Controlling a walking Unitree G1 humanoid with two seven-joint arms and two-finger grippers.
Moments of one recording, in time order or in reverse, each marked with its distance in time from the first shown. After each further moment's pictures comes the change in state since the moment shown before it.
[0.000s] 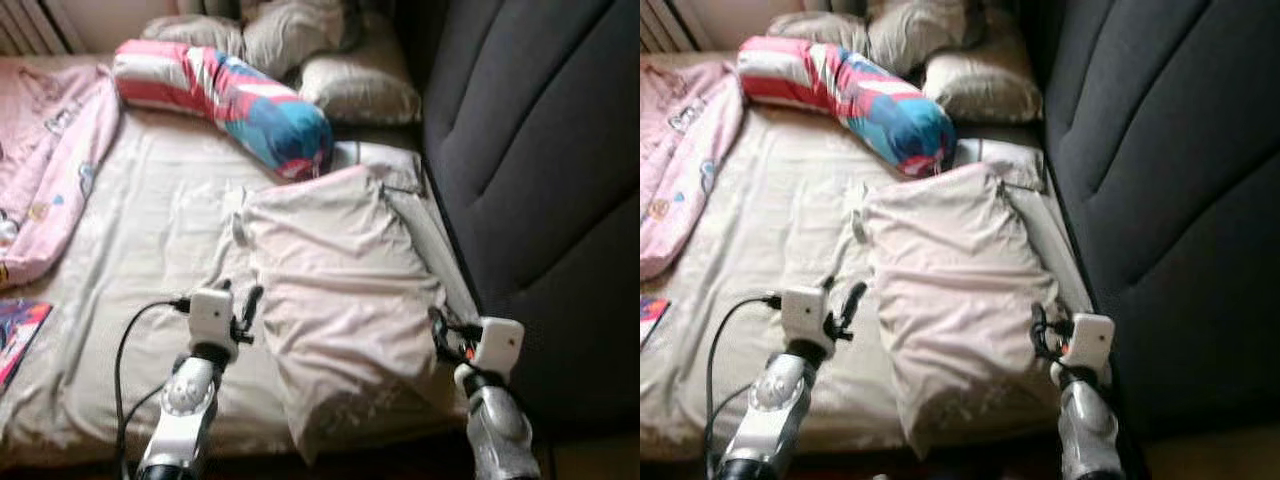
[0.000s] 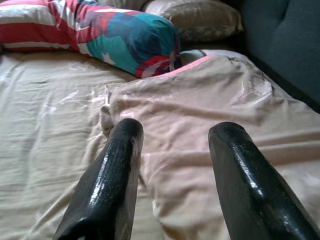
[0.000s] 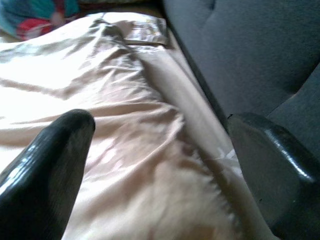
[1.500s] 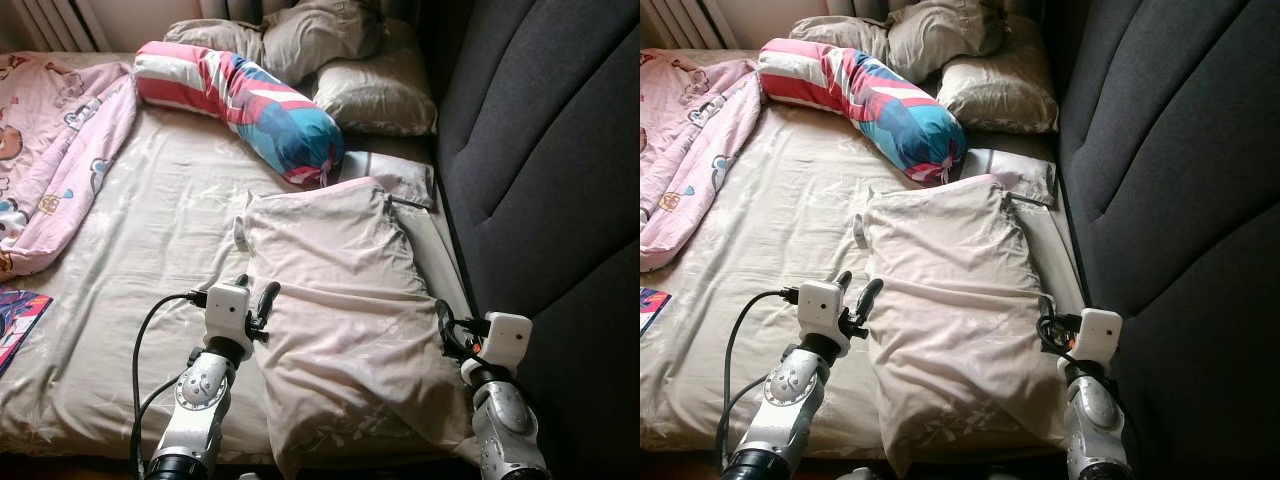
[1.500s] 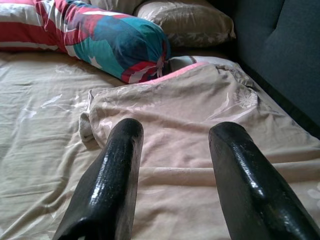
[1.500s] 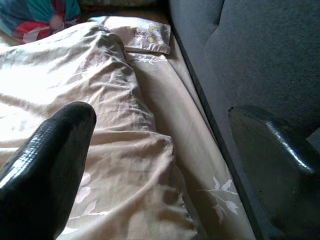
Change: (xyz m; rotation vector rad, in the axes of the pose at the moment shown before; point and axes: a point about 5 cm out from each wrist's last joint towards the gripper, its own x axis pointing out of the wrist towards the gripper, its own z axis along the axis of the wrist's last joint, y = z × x) left arm 0.004 -0.009 -0.001 -0.006 0.005 -0.051; right arm 0.006 0.003 0.007 -0.002 -0.020 0.000
